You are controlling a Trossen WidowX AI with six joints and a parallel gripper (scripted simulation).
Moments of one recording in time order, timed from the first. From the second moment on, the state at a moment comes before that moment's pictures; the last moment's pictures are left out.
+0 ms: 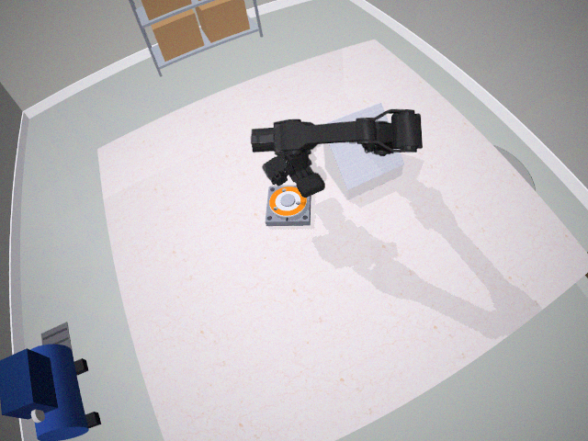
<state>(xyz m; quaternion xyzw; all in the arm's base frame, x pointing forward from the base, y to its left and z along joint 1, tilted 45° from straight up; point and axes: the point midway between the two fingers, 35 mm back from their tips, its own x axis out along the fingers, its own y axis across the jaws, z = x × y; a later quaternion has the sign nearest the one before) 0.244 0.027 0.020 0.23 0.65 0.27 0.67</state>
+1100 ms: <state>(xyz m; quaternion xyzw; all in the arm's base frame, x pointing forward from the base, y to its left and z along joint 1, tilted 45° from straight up) 0.235 0.076 -0.010 0.25 0.66 0.29 0.65</state>
